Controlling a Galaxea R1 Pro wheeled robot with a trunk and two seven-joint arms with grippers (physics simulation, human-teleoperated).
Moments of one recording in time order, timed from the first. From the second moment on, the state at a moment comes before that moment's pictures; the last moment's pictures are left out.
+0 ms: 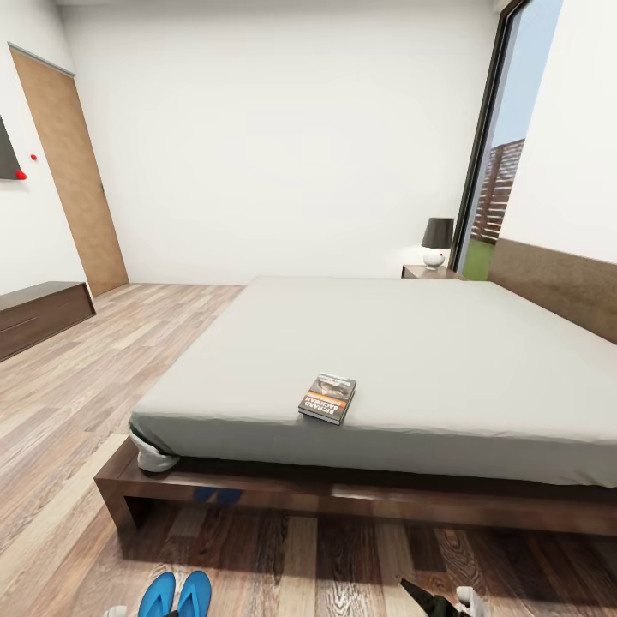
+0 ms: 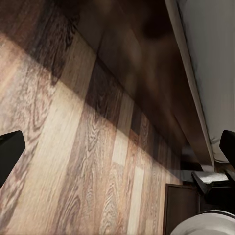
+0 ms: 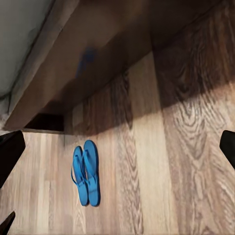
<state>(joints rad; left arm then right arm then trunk) -0.32 0.29 0.36 -0.02 0.36 0.16 -1.14 -0.27 -0.28 0.55 -0.40 -1.27 0.11 0.73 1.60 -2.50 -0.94</state>
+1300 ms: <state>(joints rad) -0.32 0.28 0.36 -0.02 0.36 0.16 -1.15 -0.57 -0.11 0.50 -0.63 -1.69 0.42 0.48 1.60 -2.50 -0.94</state>
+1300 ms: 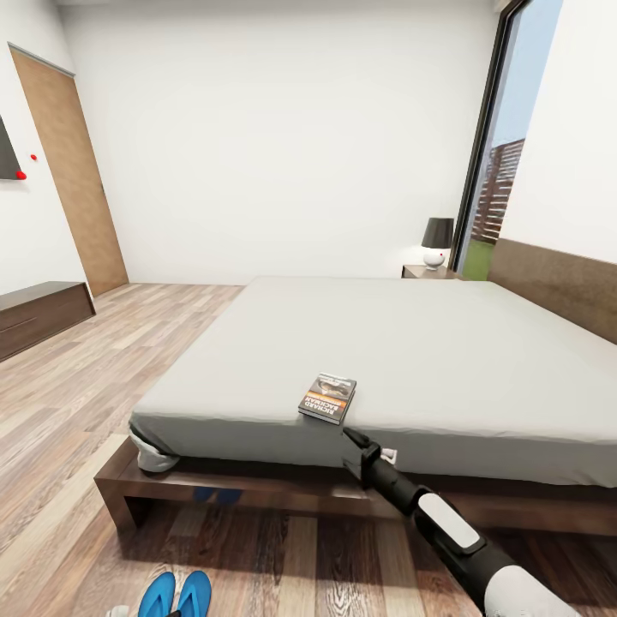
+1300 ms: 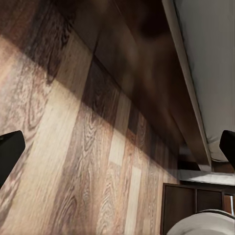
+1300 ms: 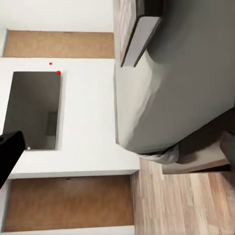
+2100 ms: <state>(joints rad) -0.32 0.28 0.36 -0.02 0.36 0.15 -1.15 -0.60 -0.09 0.46 -0.62 -1.79 0.41 0.39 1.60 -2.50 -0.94</state>
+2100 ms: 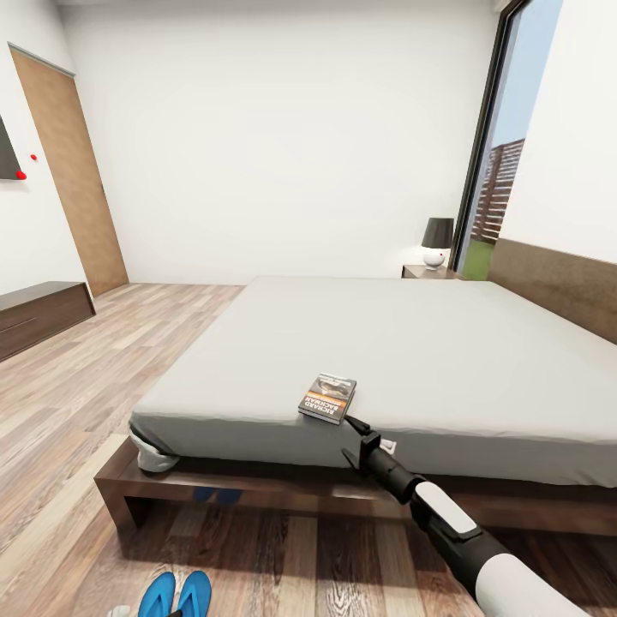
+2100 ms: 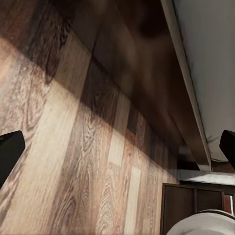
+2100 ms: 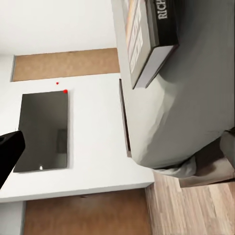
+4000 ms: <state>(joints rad) -0.32 0.27 0.36 -0.02 0.36 0.15 -1.15 -0.60 -0.06 0.42 -0.61 -1.79 0.30 0.28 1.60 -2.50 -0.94</state>
